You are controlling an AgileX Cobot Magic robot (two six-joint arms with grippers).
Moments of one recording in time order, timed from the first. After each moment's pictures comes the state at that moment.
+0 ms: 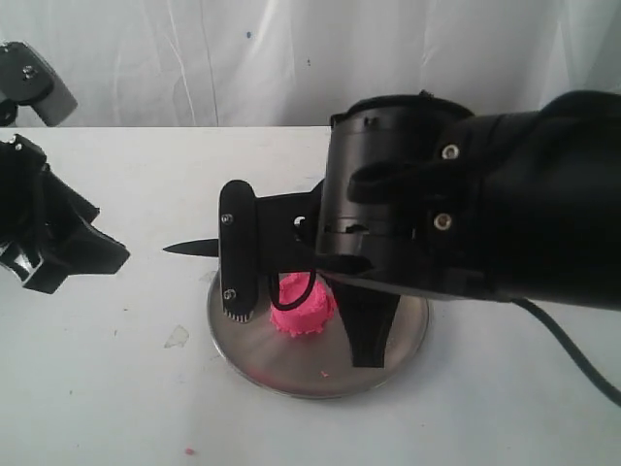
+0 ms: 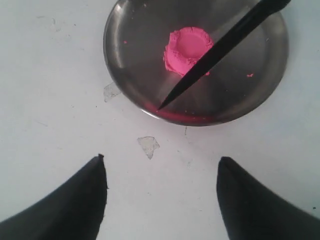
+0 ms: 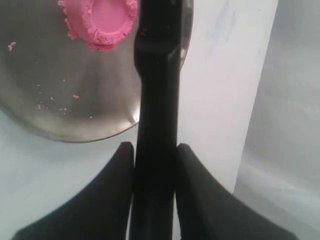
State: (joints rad) left arm -0.16 1.16 -0.91 -0.49 0.85 0.89; right arm 1.07 1.54 -1.13 -0.78 0.98 -0.14
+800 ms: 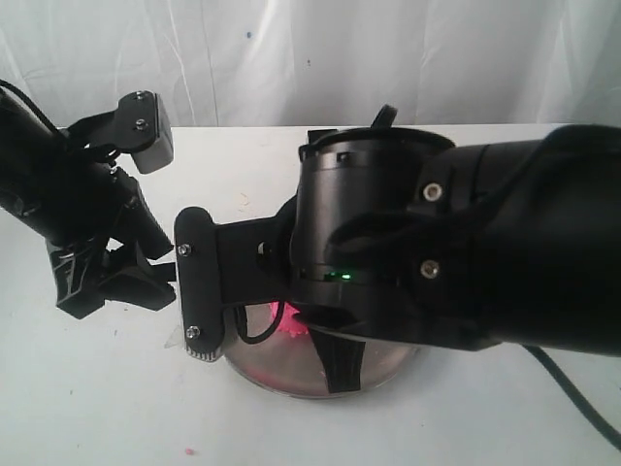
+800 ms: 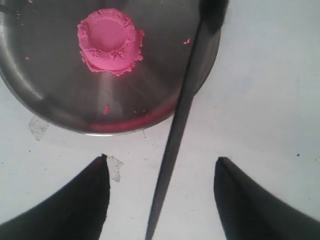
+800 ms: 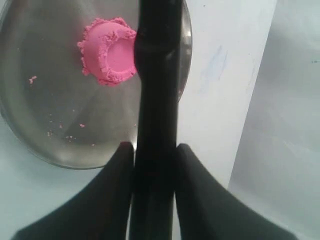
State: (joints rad) left arm -0.25 1.43 -1.07 -0.52 1.02 1.20; right arm 1.14 1.54 -1.13 -0.79 0.94 -0.15
